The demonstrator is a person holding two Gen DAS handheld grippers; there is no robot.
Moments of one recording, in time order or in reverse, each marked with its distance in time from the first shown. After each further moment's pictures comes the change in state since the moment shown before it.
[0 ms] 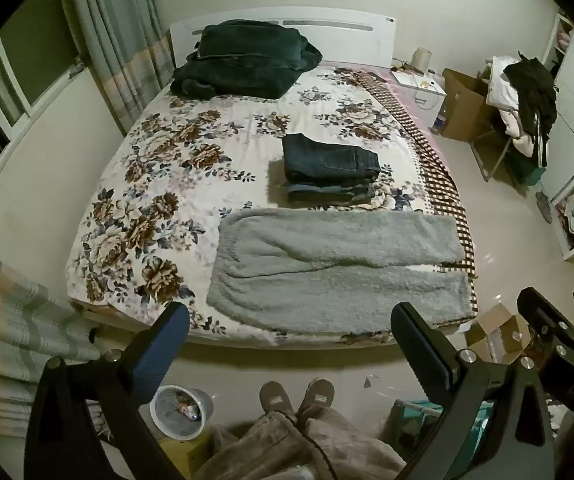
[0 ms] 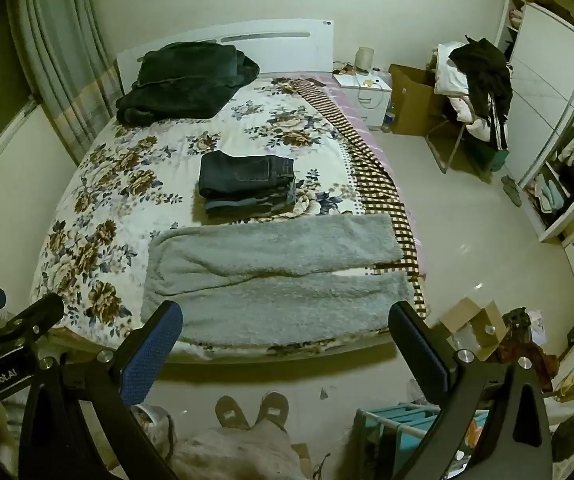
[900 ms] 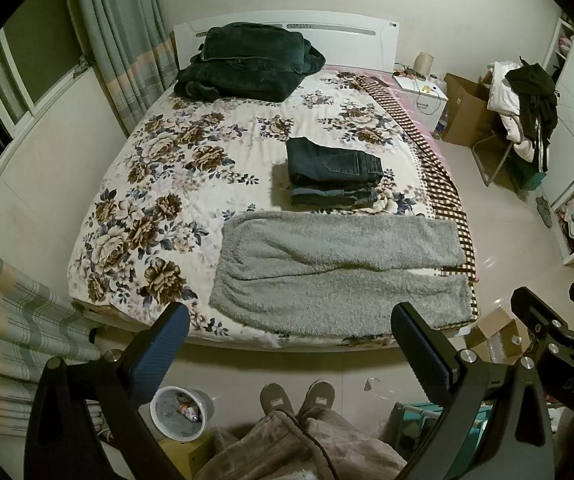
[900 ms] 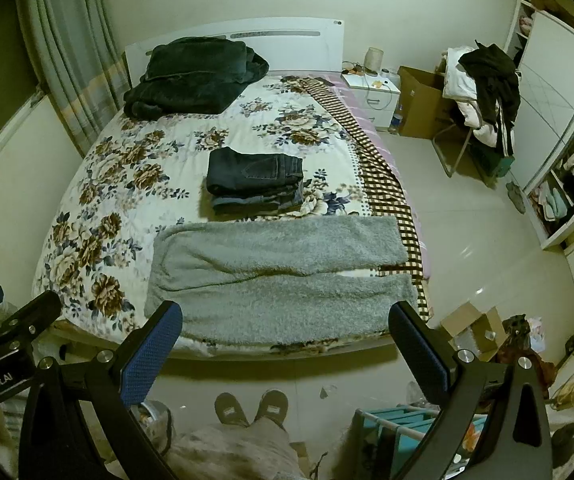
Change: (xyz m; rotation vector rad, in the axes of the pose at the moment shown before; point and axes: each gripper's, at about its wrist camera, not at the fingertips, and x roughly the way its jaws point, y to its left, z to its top) left arm 0.000 0.000 0.000 -0.004 -0.006 0.001; right arm -0.006 0.012 -0.010 -0.005 0.007 0.000
